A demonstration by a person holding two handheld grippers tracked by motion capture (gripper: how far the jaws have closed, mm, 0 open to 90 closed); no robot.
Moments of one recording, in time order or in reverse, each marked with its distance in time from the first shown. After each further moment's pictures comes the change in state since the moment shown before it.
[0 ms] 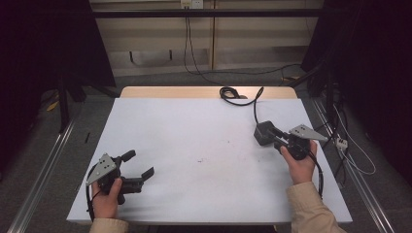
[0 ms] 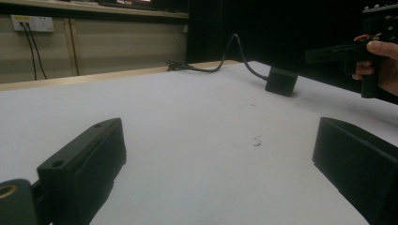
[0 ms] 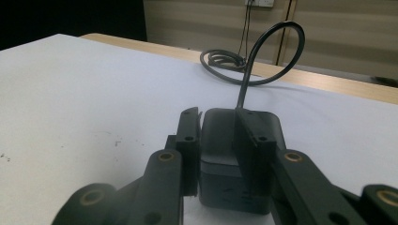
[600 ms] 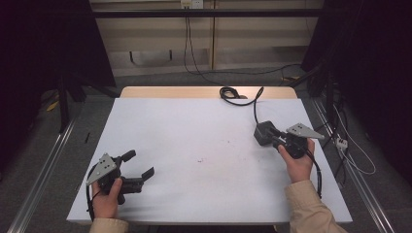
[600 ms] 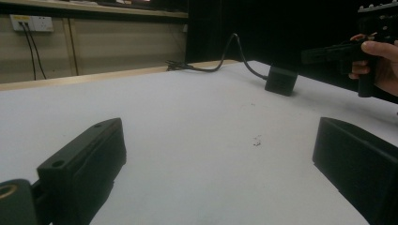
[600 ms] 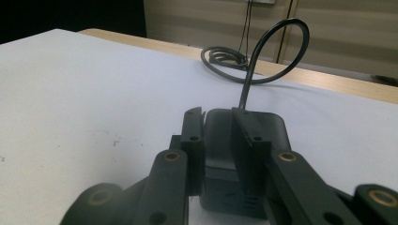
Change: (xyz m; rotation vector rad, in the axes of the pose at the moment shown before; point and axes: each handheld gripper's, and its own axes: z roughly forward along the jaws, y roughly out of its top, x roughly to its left) left arm 0.000 0.000 0.000 0.000 -0.001 0.000; right arm 0.002 0.001 0.006 0.016 0.000 -0.010
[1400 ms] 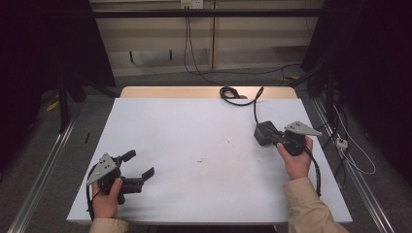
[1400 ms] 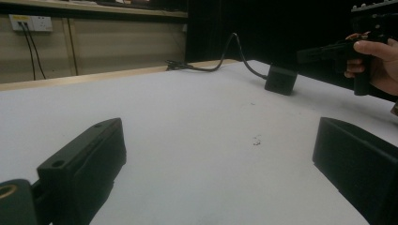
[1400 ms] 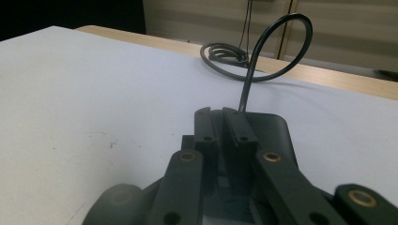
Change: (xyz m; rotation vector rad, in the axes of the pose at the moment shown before) left arm 0.000 0.000 0.000 0.002 -0.003 0.003; right arm -0.001 0.003 0.008 0.020 0.002 0.011
